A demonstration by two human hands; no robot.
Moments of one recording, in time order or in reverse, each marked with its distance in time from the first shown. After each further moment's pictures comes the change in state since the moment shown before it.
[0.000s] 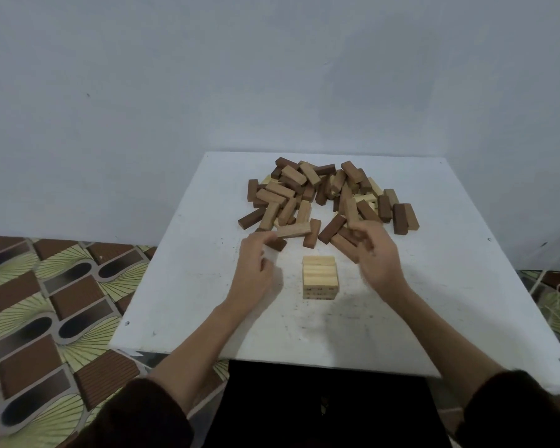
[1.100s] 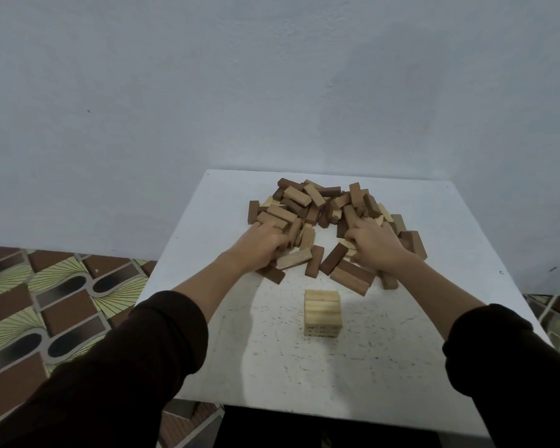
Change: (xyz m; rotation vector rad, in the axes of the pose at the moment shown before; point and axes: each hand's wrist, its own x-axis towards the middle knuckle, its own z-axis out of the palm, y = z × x) left_hand 0.125 -0.005 -0.012 0.874 -0.474 0.438; right_hand 0.110 0.008 -0.003 -1.087 -0.550 -0.190
